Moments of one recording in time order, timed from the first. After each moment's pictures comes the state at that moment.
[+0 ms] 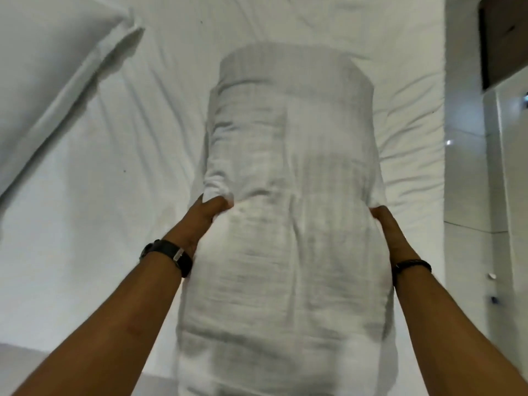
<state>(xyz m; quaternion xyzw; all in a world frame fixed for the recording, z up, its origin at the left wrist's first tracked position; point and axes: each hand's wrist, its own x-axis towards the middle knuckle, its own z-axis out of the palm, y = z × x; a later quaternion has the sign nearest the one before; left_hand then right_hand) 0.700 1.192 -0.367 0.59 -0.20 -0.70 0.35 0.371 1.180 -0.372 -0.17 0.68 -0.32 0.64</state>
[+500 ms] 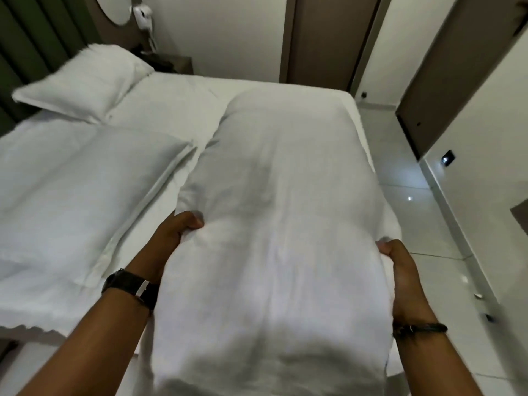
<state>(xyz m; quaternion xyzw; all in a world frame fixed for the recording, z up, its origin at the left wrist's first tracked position) 0.786 1.403 -0.103 0.55 -0.34 -0.61 0.46 0.463 1.453 -0.121 -0.15 0.52 -0.56 0.63</state>
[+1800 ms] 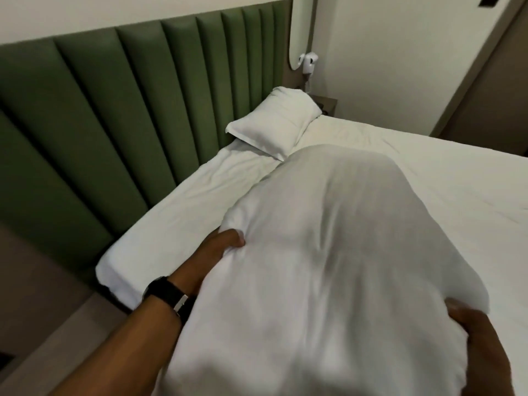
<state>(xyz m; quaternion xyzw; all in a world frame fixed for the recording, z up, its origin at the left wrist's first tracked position) 1.429 1.336 -0.087 0.61 -0.21 -0.55 0.53 1.106 1.350 -0.087 -0.22 0.52 -0.54 0.62</state>
